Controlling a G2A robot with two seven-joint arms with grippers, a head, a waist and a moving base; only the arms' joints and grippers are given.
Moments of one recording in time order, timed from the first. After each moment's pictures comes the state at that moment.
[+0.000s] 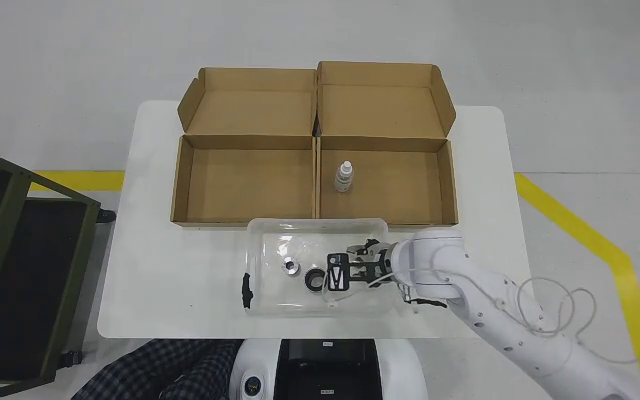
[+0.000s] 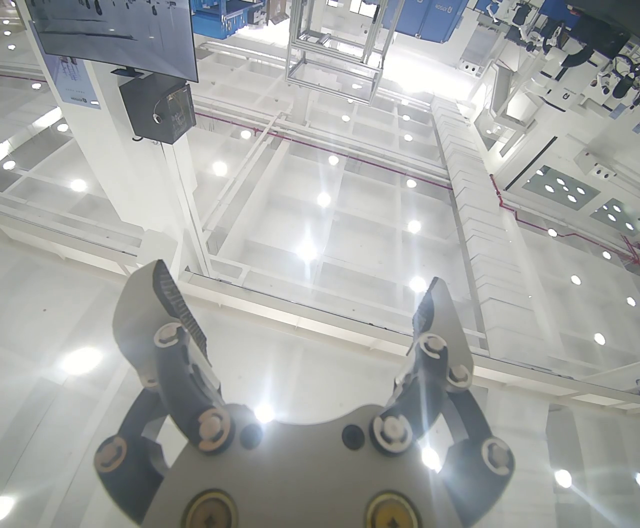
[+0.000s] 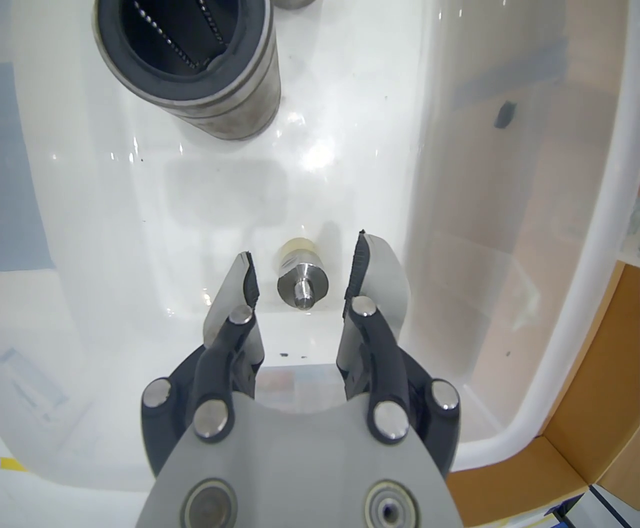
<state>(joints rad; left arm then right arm) -0.11 -0.30 -0.54 -1.19 3.07 0.29 0.07 -0.92 -1.01 0.74 -1.86 -1.14 -0.75 1.07</state>
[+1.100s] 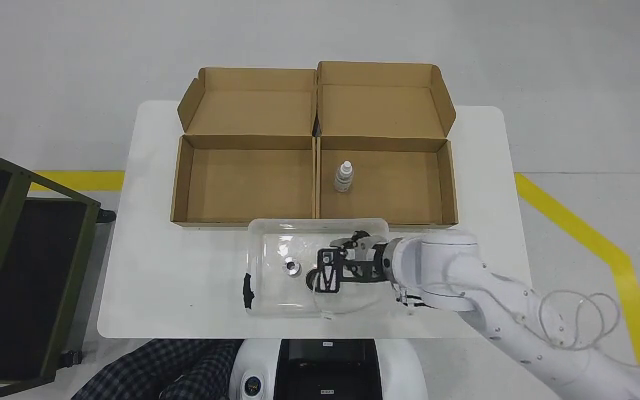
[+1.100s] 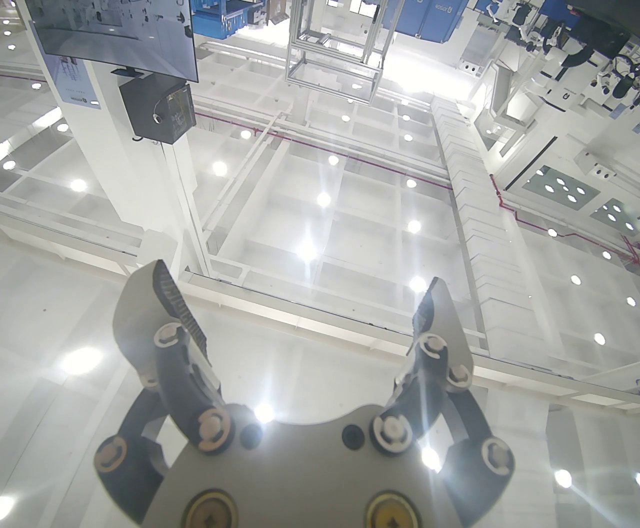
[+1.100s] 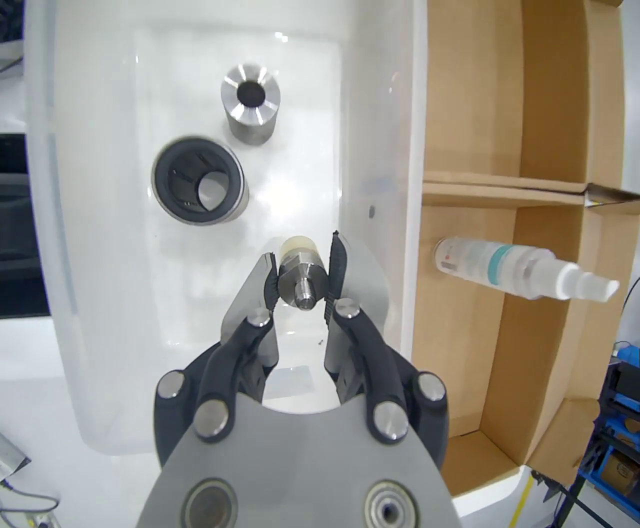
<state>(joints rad) -0.11 -0.30 -0.54 -1.19 3.07 0.29 0.07 -0.92 -0.98 0.78 -2.04 -1.18 -0.68 0.89</state>
